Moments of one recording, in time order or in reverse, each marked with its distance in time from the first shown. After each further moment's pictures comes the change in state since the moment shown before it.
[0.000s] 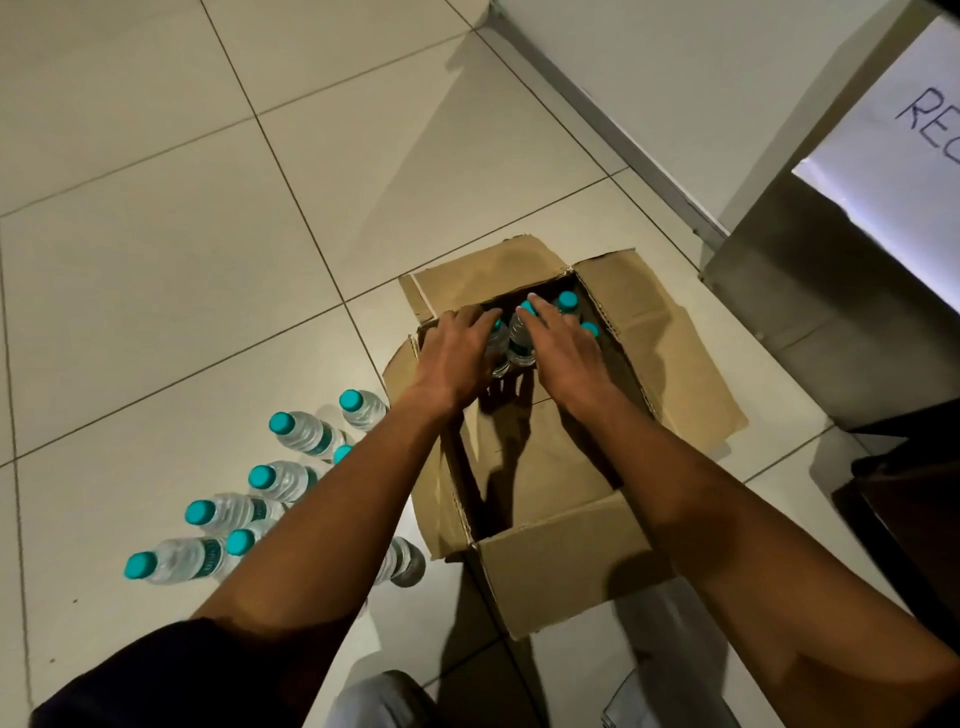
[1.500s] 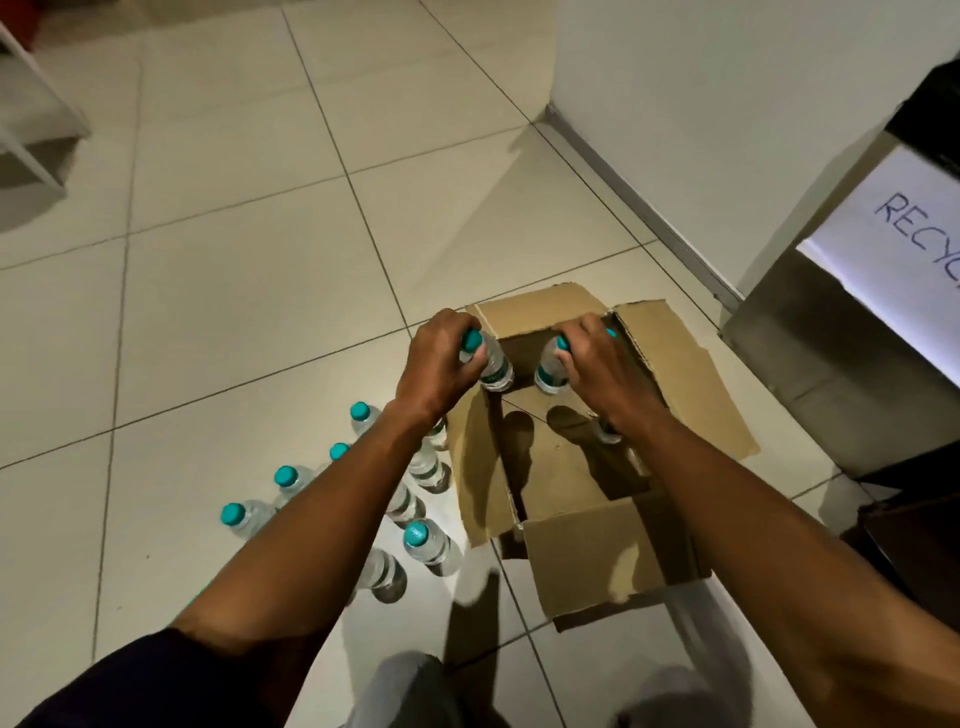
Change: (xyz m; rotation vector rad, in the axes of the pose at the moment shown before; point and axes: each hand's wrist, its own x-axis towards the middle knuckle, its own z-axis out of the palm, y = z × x) left_hand -0.091 -0.044 -0.081 -0.312 0.471 0.021; right_hand -0.057 -0.052 -0.082 0.116 0.205 -0.201
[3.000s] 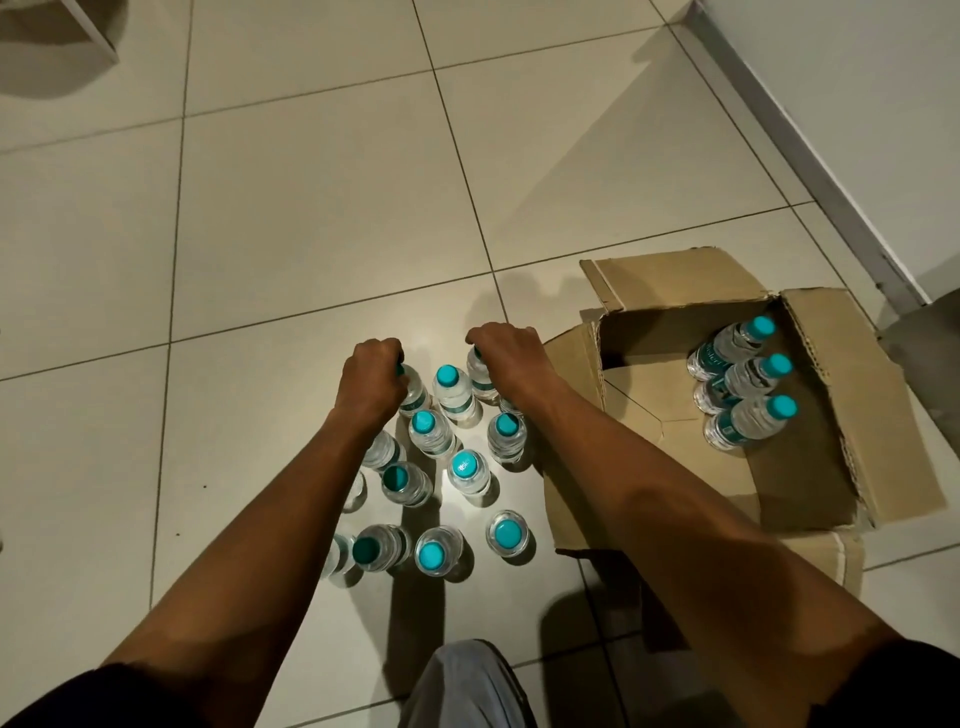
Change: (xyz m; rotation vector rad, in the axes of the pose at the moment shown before) left_hand -0.074 -0.200 -0.040 0.280 -0.296 -0.642; right_hand 0.098 -0.161 0.193 -0.145 -0.386 -0.212
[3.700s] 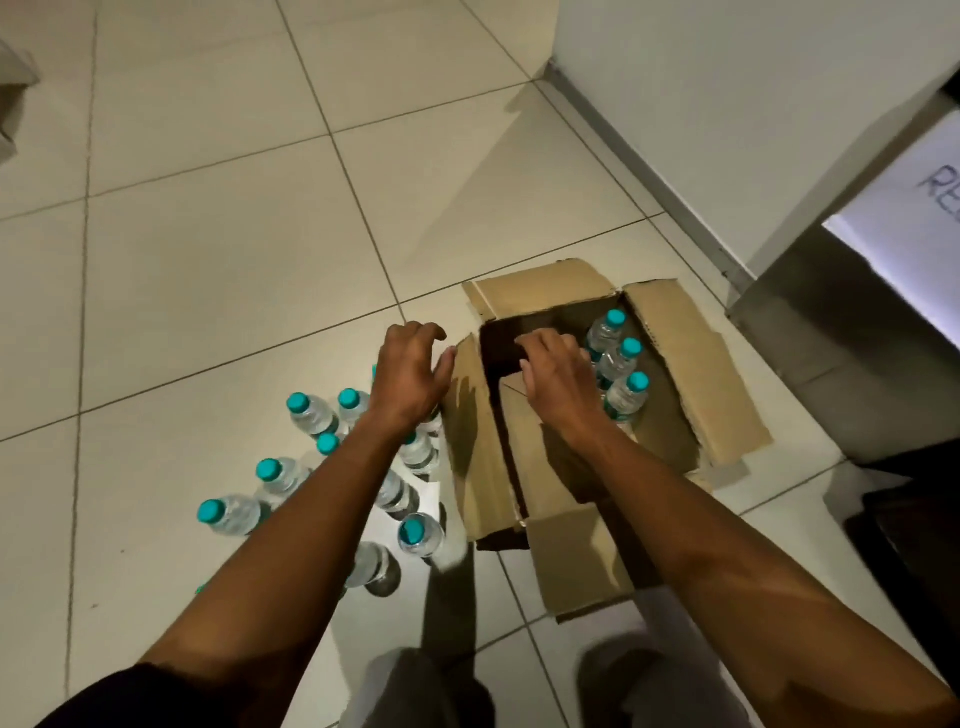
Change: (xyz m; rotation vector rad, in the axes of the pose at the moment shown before) left_hand -0.039 0.162 0.014 -0.177 0.194 0.418; right_hand -0.149 0.126 -0.043 0.063 0.374 0.302
